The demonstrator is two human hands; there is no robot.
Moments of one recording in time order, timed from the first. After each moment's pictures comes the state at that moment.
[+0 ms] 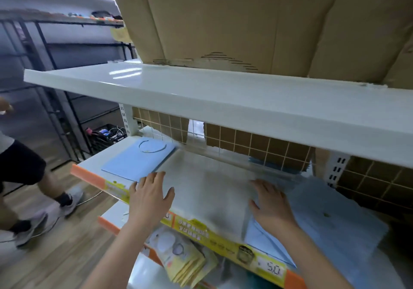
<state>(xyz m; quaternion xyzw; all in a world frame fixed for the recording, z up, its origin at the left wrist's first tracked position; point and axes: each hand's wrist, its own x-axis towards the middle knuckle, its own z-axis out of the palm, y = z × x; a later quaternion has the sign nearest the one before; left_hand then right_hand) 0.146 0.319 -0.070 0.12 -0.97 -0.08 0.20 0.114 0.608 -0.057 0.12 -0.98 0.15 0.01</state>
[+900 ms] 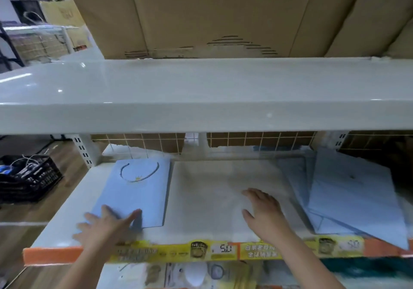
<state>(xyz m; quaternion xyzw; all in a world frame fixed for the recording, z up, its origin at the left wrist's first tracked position) -0.026 0.058 -0.135 0.22 -0.97 -0.09 -0.10 0.085 0.409 -0.107 -0.09 -0.98 0.15 0.01</state>
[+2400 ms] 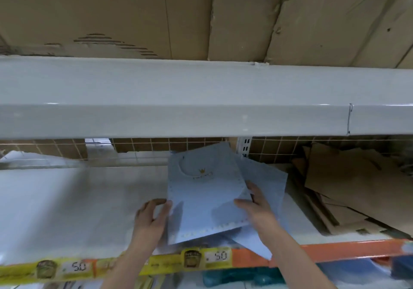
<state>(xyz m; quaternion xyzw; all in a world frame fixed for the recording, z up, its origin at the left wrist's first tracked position) 0.092 0.445 -0.123 0.00 -0.86 -0.51 -0.03 0.162 0.682 -0.085 -0.25 -0.68 0.69 0.09</state>
